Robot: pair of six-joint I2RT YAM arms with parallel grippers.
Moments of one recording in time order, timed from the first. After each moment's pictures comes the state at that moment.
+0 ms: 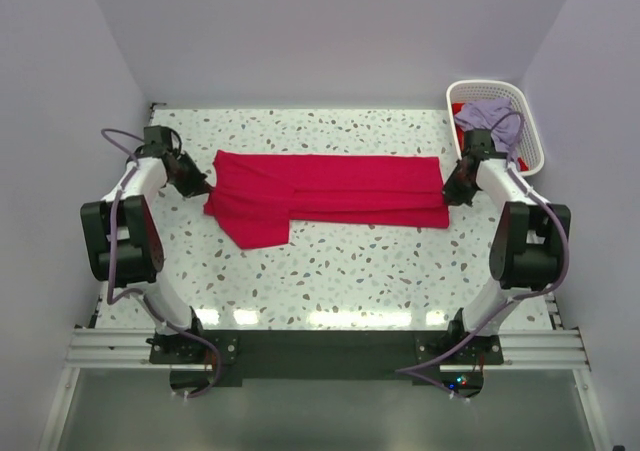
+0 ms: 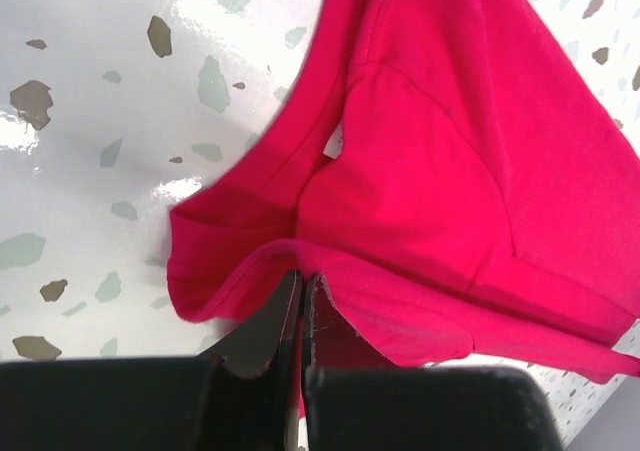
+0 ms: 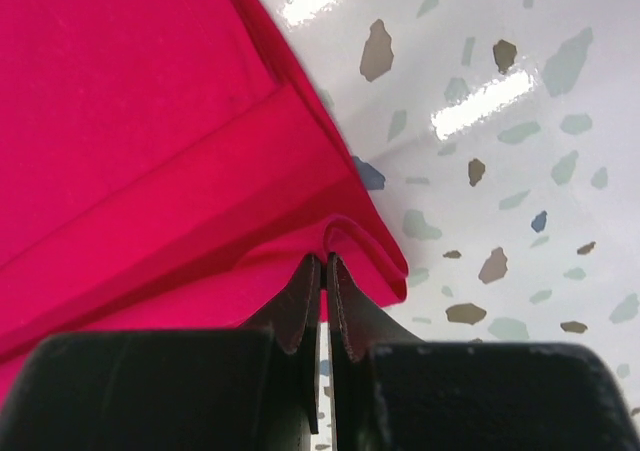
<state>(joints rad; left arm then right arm) 0.19 1.76 1.24 -0.56 0.27 -0.55 -0.08 1.72 1.23 -0.68 0.08 0.53</state>
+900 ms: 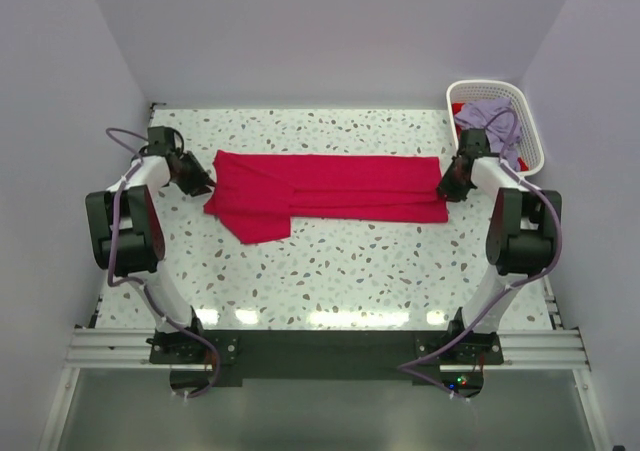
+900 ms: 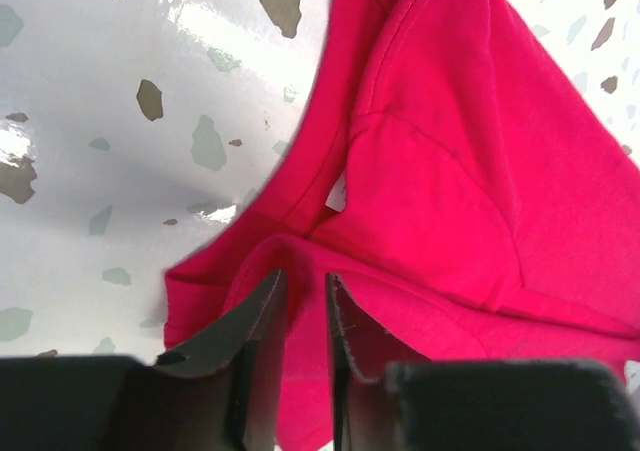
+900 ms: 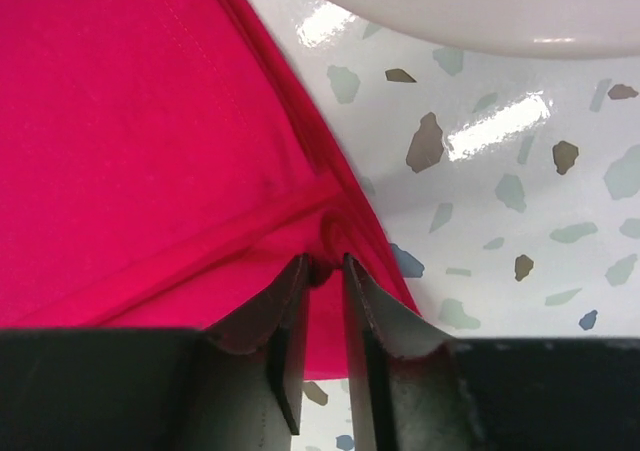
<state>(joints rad) 0.19 1.85 1.26 -0.47 0.28 -0.54 -0.08 1.84 1.25 -0.53 0.06 0.52</state>
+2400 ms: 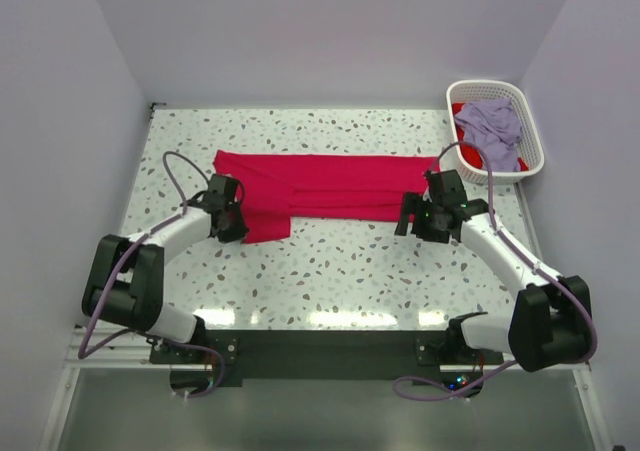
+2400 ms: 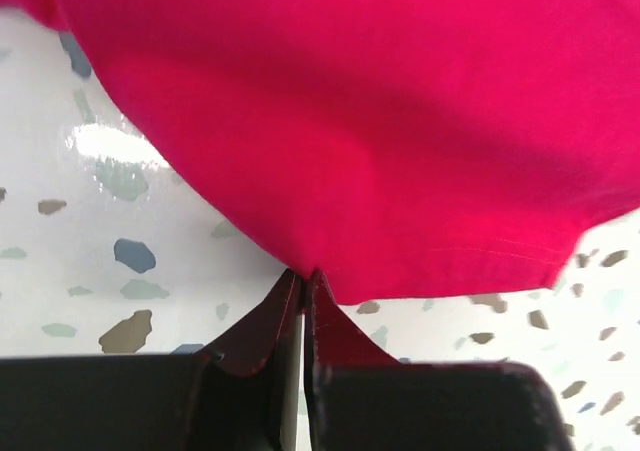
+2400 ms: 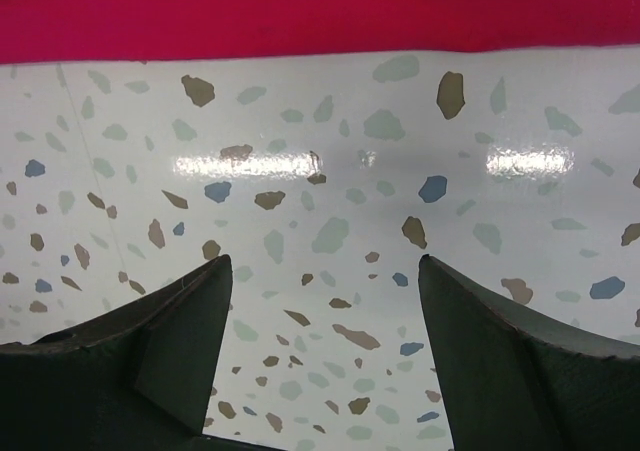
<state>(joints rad) -0.24 1.47 0.74 -0.37 -0.07 -0.56 0.24 1.27 0.82 -0.59 -0.05 0.42</state>
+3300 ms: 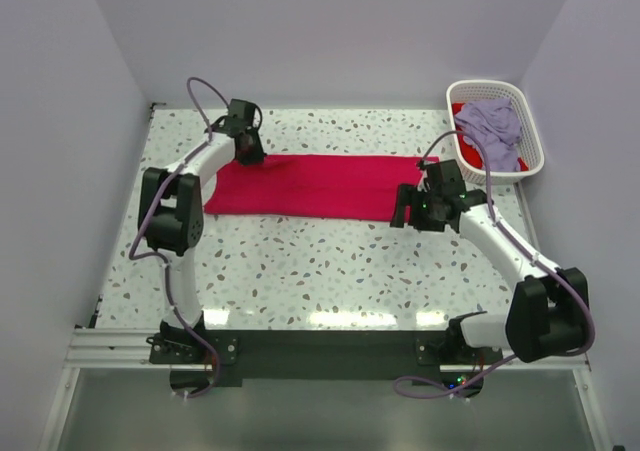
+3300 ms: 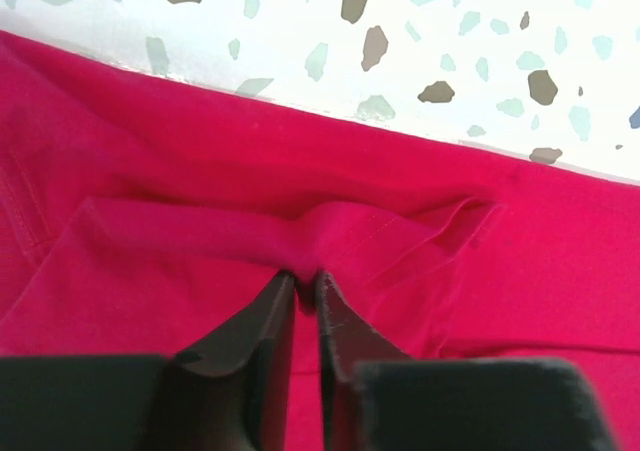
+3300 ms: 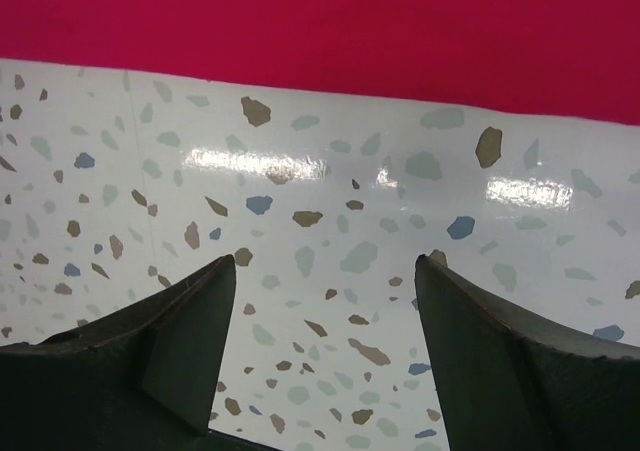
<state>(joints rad) -0.21 2.07 1.62 -0.49 -0.08 -0.47 0.24 1.31 0.90 -0.59 -0.12 0.33</state>
